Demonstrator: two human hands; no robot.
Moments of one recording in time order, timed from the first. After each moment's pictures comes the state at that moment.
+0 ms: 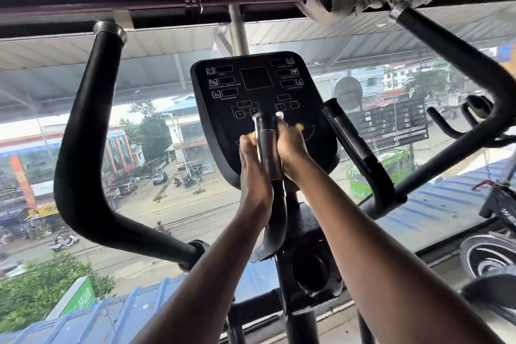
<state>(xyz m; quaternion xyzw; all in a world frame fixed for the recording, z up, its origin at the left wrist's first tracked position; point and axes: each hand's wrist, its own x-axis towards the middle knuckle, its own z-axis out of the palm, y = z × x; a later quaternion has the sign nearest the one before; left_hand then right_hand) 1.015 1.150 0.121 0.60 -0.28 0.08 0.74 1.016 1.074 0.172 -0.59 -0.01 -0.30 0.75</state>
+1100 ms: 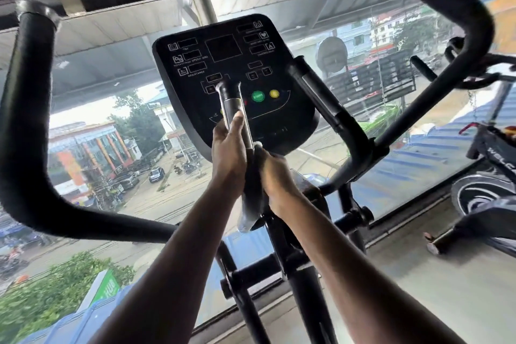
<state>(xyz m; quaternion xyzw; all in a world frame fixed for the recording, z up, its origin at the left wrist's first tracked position) 1.007 1.148 0.122 0.68 -0.21 0.12 0.69 0.988 1.091 0.073 -0.52 0.03 -0.25 0.82</state>
